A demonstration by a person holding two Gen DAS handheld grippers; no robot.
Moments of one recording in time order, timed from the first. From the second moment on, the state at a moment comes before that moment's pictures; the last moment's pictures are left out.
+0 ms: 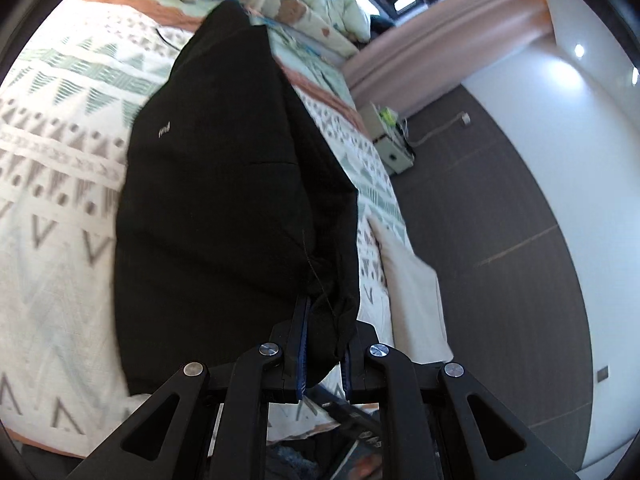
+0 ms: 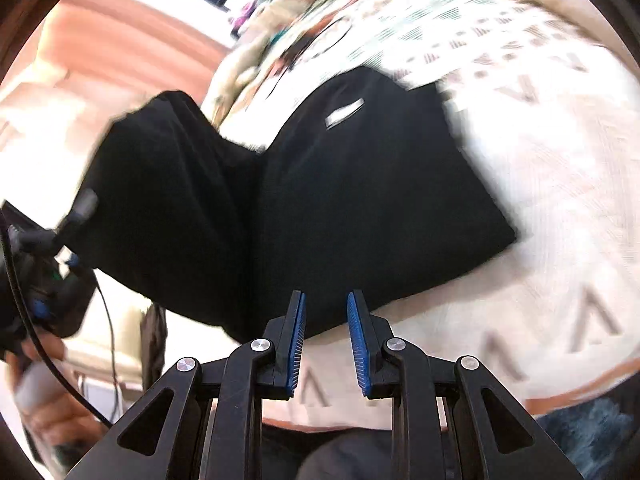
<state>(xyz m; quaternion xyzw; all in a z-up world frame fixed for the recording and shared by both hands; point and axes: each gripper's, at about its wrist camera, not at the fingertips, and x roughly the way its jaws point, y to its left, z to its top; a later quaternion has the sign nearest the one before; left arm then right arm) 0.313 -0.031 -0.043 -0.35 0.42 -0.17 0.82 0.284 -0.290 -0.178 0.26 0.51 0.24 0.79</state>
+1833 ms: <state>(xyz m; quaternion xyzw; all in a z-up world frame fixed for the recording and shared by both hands) 0.294 0.007 -0.176 -0.30 0.53 -0.04 0.79 0.314 -0.339 -0.232 0.35 0.46 0.20 0.79</state>
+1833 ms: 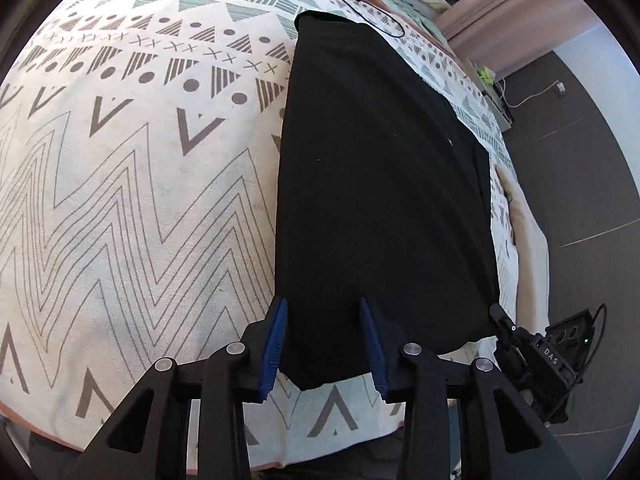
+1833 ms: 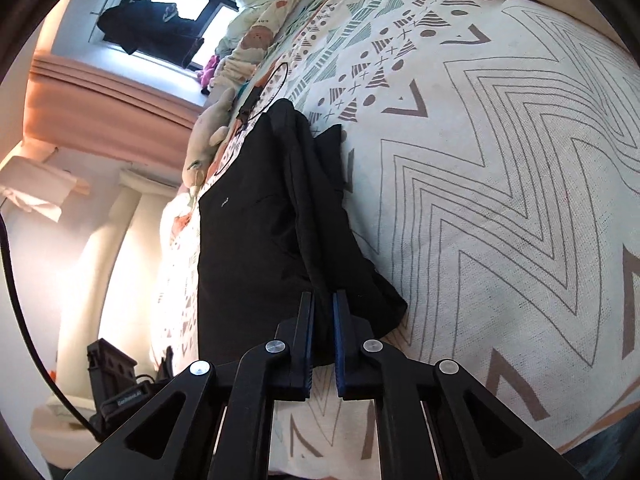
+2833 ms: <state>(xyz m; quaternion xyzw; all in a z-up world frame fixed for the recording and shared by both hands) 0.296 0.008 -0.191 -0.33 0.55 -0.05 0.77 0.325 -0.344 -0.245 0.33 0.50 0.21 0.77</state>
